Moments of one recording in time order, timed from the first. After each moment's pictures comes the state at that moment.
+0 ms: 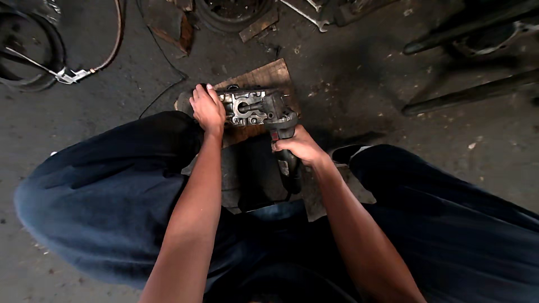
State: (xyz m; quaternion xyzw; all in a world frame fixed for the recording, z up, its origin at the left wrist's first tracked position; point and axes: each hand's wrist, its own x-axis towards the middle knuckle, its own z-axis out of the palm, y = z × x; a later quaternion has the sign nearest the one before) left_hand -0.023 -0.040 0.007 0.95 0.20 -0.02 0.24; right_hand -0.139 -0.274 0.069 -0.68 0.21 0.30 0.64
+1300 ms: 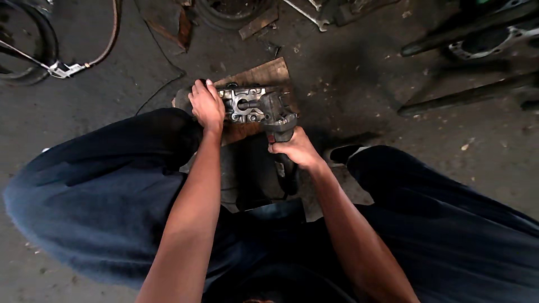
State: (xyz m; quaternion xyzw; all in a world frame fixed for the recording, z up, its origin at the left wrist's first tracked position) left_hand -0.019 -0.041 0.008 0.94 0.22 -0.03 0.25; right_hand -0.148 -0.262 0.075 -0.72 0.19 0.25 0.62
